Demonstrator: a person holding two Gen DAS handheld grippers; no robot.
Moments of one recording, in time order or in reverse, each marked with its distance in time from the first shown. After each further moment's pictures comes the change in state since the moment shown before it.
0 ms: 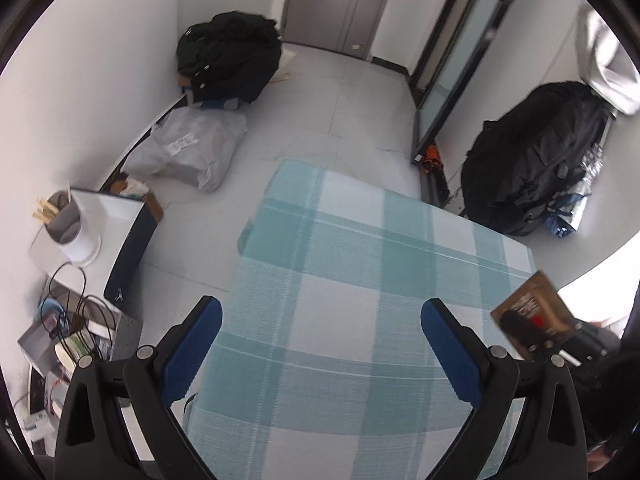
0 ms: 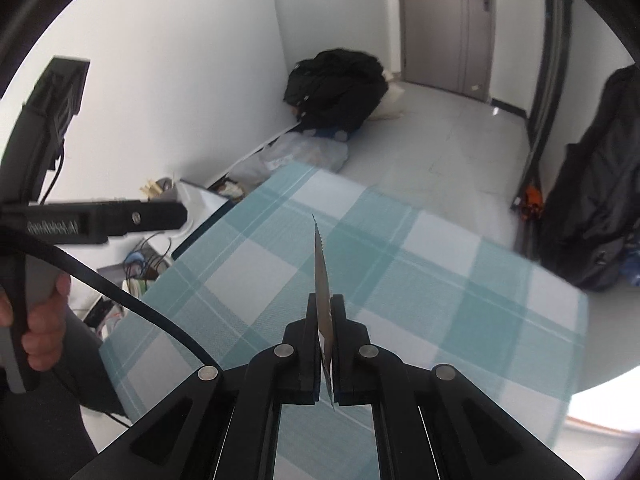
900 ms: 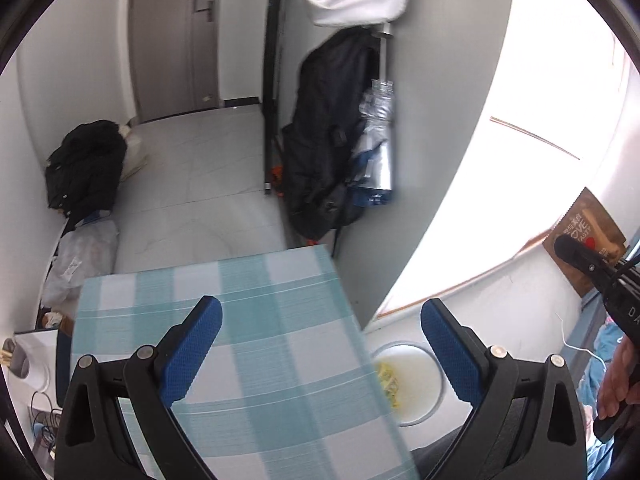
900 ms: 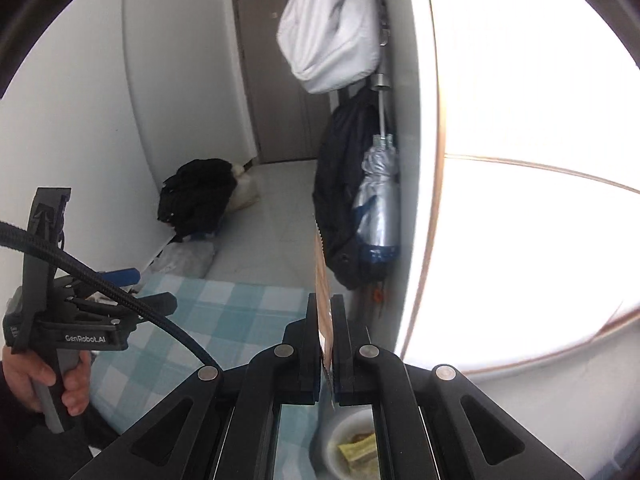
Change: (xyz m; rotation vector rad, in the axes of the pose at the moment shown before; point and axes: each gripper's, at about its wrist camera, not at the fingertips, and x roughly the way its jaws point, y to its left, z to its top) left arm -0.052 -0.255 -0.029 0.430 -0.100 -0.222; right arm -0.272 -0.165 -0.096 0.336 -0.287 -0.351
